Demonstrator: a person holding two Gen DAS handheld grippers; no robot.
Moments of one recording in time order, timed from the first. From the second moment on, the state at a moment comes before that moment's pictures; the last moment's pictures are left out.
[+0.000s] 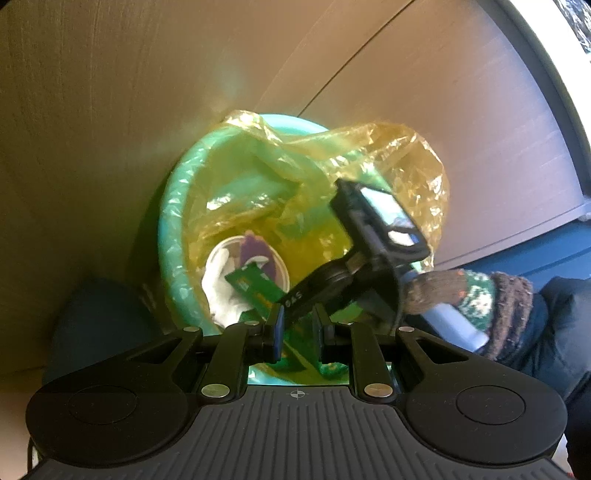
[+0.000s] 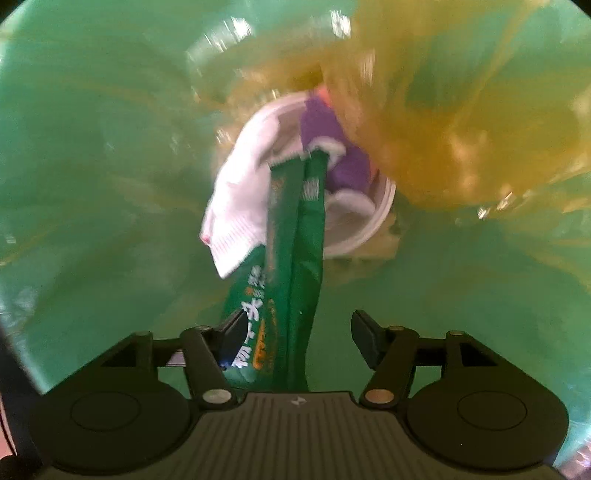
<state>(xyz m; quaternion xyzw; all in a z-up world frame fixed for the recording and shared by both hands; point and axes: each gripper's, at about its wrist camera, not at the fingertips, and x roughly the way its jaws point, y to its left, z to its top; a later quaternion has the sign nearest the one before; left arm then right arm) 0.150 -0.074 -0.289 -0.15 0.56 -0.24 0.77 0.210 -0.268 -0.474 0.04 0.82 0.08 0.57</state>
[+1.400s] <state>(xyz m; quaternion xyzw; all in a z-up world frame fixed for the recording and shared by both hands) 0.153 -0.067 -0.288 -0.15 0.56 -0.24 0.78 0.229 -0.275 -0.444 0.12 0.79 0.08 0.60</state>
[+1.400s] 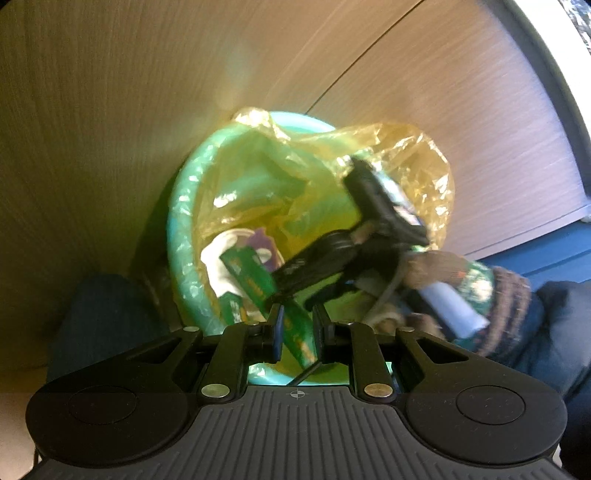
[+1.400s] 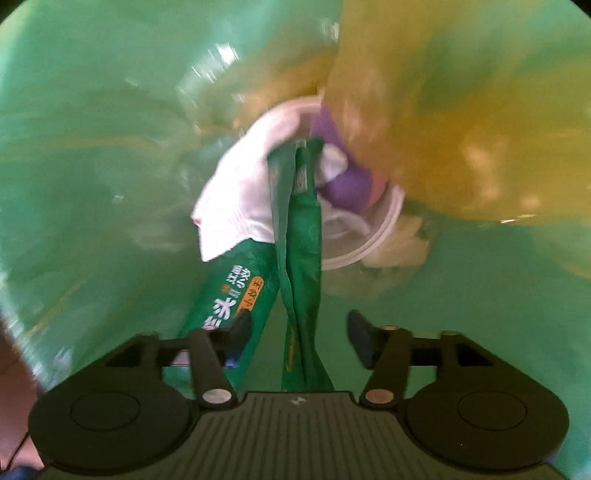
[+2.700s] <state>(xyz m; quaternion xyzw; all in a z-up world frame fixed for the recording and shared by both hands) 0.217 0.105 0.078 -0.10 0.21 -0.12 0.96 0.304 -0.153 0.044 0.03 0.22 0.13 0.97</state>
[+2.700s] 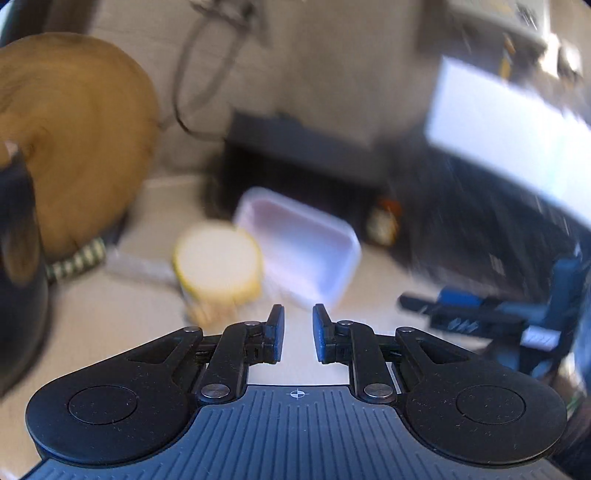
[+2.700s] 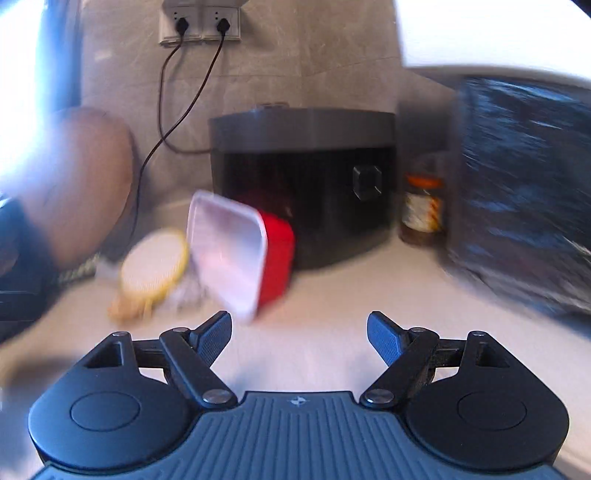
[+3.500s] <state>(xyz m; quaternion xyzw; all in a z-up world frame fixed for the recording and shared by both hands) 0.245 0.102 0.045 -0.11 0.27 -0.19 0.94 0.305 -0.203 0.032 0.14 0.45 0.22 0.85</state>
